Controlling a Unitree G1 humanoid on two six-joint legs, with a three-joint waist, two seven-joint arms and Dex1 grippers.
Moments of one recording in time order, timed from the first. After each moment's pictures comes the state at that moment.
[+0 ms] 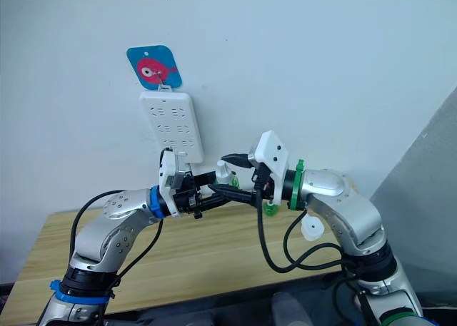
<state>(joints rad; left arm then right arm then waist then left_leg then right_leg) -0.30 0.50 -0.05 -0.23 -0.57 0.41 -0.95 -0.53 -0.36 0.26 -0.46 0.41 0.65 0.69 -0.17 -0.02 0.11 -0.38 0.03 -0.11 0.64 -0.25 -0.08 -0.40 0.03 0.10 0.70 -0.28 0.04</state>
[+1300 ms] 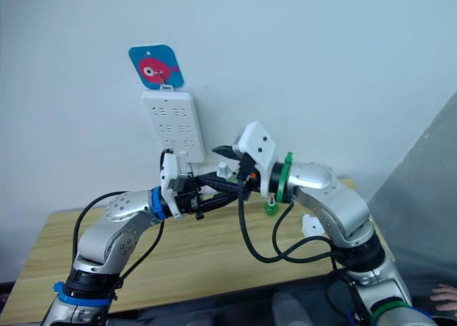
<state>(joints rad) -0.29 0.48 -0.06 -0.22 -0.53 0.36 -0.96 -0.62 -0.32 0.27 -0.42 0.45 0.72 0.64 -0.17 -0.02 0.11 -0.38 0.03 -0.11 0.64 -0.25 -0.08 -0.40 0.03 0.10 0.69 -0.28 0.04</state>
